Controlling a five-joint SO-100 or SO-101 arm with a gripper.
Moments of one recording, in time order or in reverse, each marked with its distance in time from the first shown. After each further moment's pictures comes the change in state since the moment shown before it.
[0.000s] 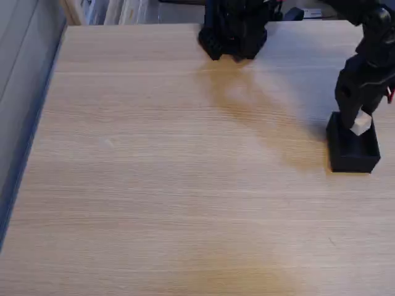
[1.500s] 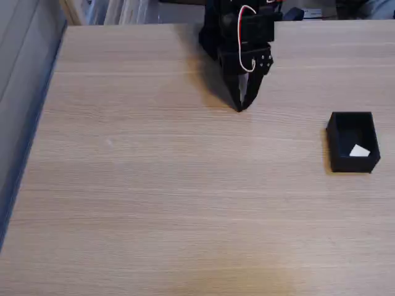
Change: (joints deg) arm 28.9 99.9 103.7 -19.8 -11.6
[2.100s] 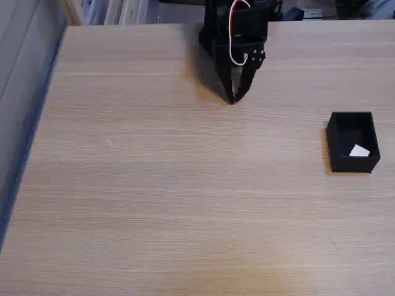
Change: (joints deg) arm 4.0 13.4 0.3 14.9 1.9
